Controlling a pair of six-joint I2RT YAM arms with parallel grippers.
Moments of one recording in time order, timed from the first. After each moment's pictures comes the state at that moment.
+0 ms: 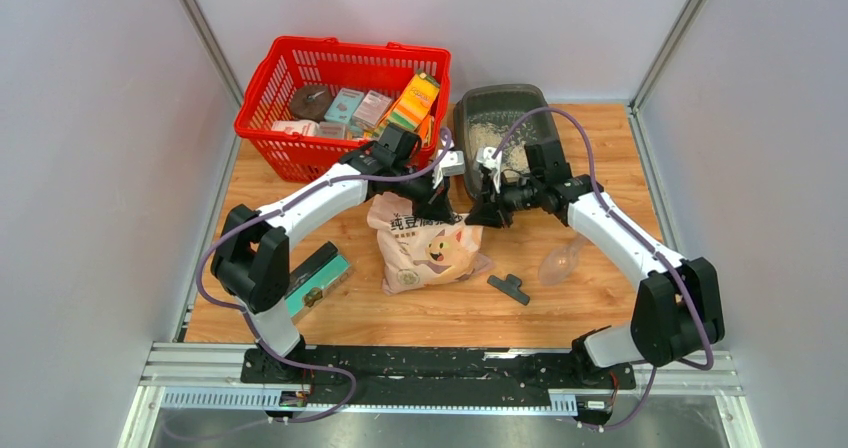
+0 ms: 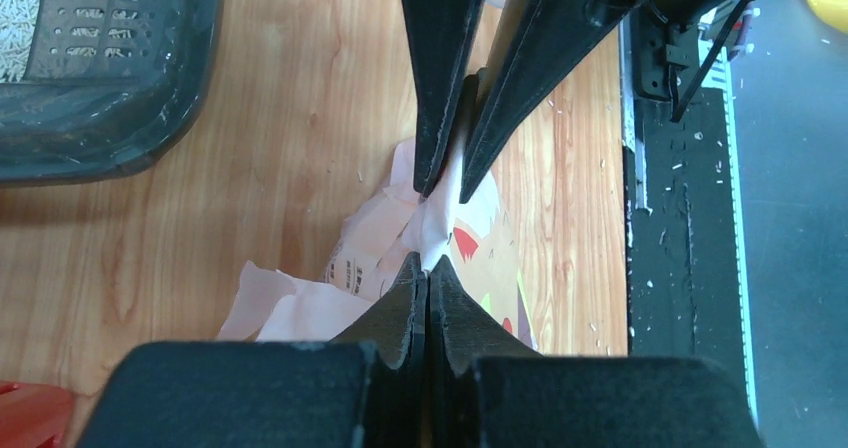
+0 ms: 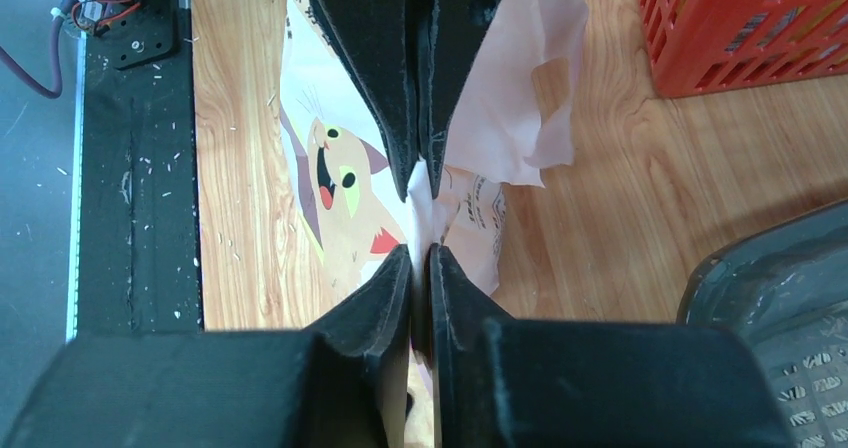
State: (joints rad) left arm -0.62 1.73 1.38 -0.51 0.90 0.43; right arm 0.37 1.41 1.05 -0.44 -0.95 -0.50
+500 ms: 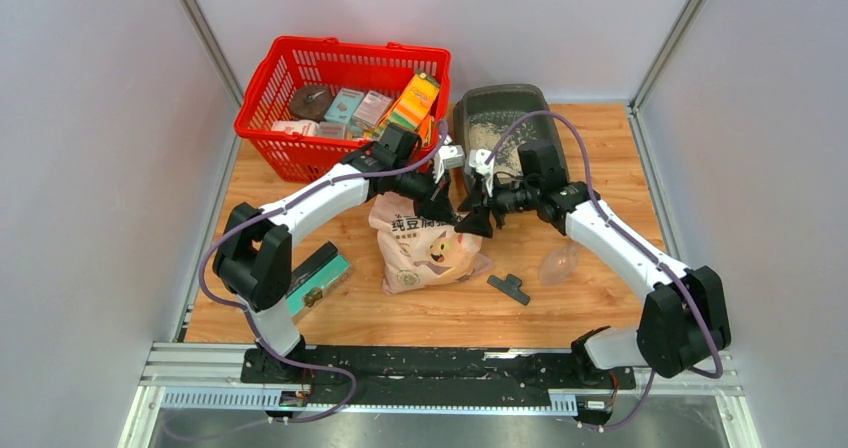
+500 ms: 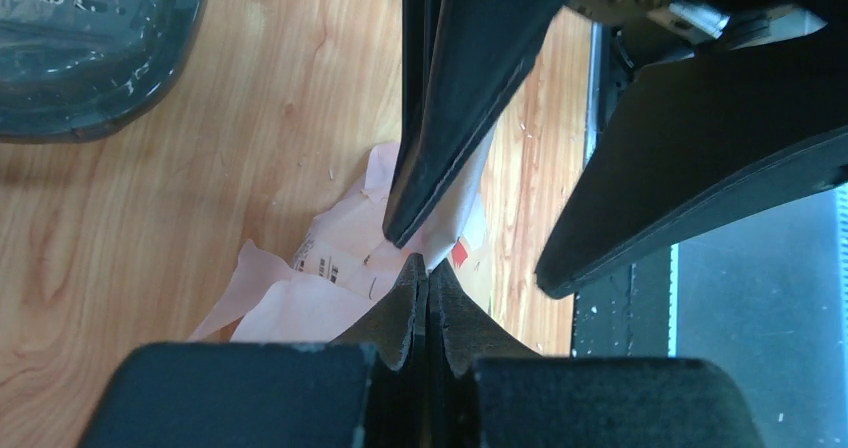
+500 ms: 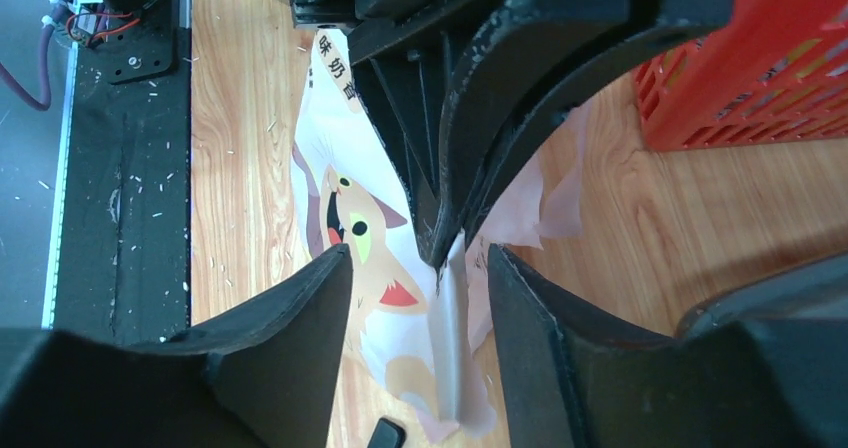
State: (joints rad) left arm -0.62 1.74 1.38 -0.47 0.91 0.23; right arm 0.42 1.36 1.03 -0.35 -0.91 -0.45
